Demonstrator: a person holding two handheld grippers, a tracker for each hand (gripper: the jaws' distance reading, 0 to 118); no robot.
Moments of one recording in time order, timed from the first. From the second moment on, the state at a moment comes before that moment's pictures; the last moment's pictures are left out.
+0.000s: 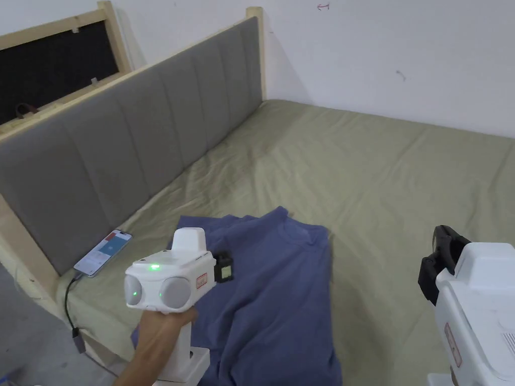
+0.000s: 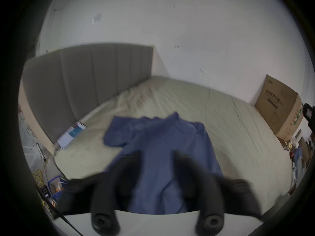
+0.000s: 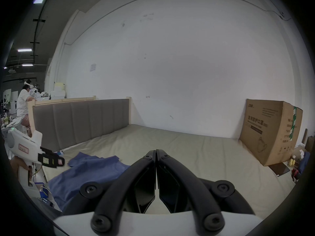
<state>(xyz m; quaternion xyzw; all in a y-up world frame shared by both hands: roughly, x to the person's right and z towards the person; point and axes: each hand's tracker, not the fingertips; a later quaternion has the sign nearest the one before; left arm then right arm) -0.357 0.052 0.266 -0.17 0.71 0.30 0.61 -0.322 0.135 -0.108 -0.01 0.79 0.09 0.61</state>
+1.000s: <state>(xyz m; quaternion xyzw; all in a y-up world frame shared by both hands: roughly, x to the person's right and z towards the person) -0.389 0.073 0.181 -0.20 0.64 0.31 0.68 -0.303 0.124 -0.214 -0.03 0.72 0.11 0.68</state>
